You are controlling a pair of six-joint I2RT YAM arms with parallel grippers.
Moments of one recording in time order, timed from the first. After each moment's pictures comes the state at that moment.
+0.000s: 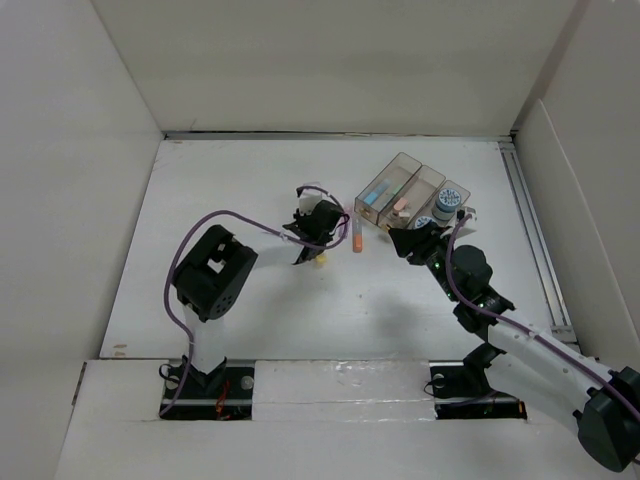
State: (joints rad) left arm -0.73 1.91 1.10 0.01 -0.57 -0.67; right arm 0.58 0.83 0.39 0.40 0.18 0.72
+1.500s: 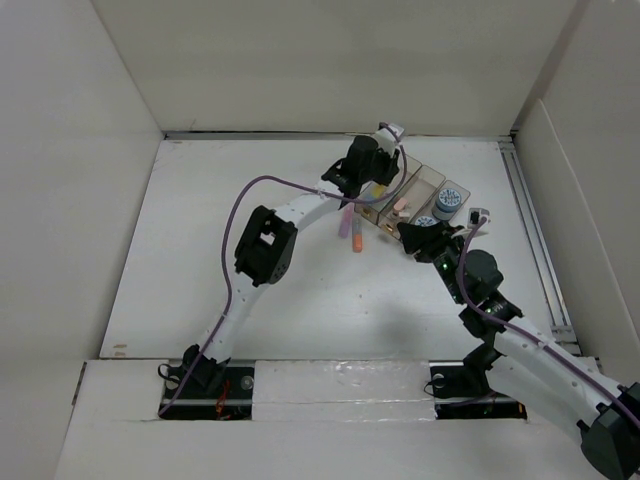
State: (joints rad) left arm -0.68 2.48 2.14 0.05 0.15 -0.10; right arm 0.58 0.73 0.39 0.39 0.23 0.72
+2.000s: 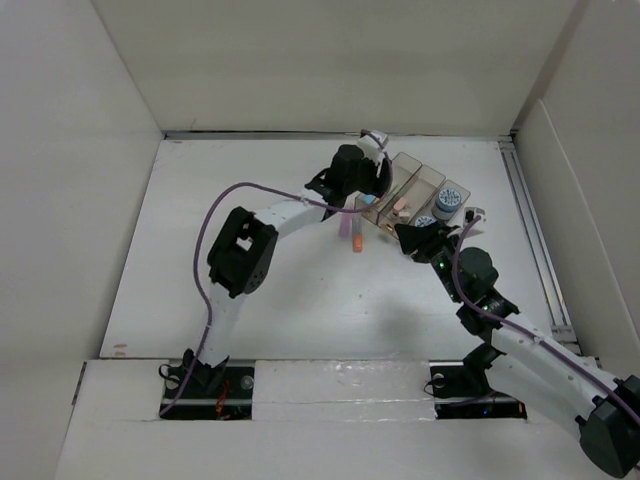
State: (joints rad) left arm -0.68 2.23 1.77 0.15 0.08 -0.15; right arm 0.58 0.78 0.39 0.39 0.23 0.72
